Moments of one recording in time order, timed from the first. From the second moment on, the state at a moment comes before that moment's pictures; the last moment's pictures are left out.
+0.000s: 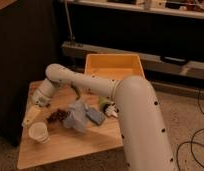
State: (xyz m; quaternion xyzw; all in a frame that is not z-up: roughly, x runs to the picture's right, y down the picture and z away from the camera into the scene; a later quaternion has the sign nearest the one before) arm -0.356 0.118 0.692 -0.53 -0.39 0.08 0.75
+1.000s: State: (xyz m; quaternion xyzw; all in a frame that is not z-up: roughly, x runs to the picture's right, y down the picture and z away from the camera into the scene) arm -0.269 0.043 0.646 -0.43 -0.29 0.17 0.84
